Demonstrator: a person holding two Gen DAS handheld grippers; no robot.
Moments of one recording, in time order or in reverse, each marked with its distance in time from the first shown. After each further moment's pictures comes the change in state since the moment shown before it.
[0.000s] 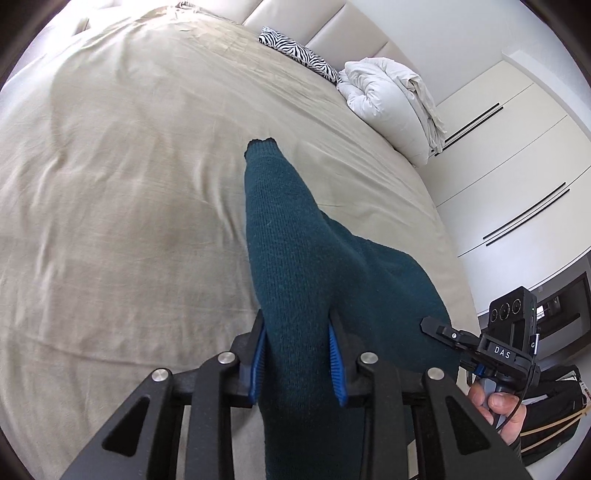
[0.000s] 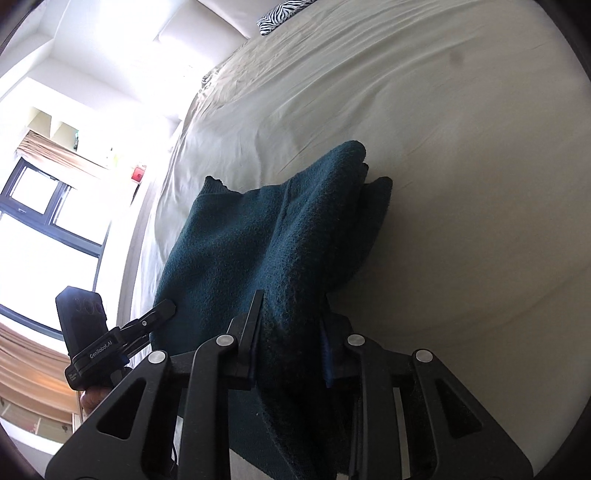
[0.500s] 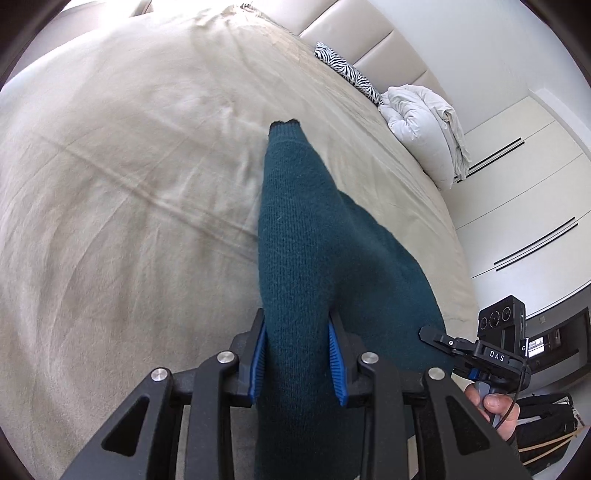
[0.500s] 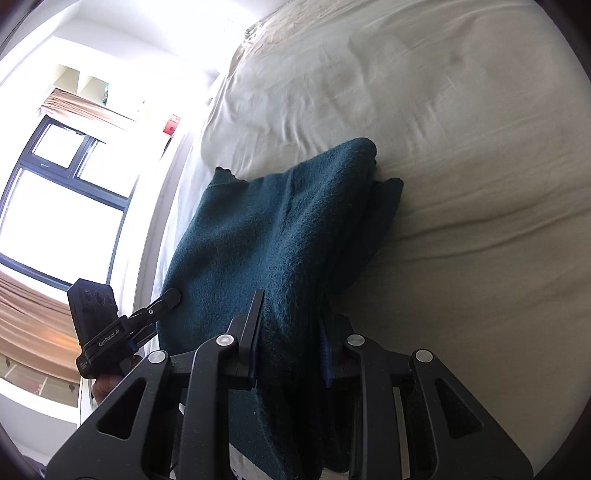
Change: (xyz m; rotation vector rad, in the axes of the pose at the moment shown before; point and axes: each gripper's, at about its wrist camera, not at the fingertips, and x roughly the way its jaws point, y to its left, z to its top) left arm -0.080 0.113 -0.075 -0.137 -0.033 0.036; right arm 0.086 0.106 -0.108 -0.052 0.142 0.095
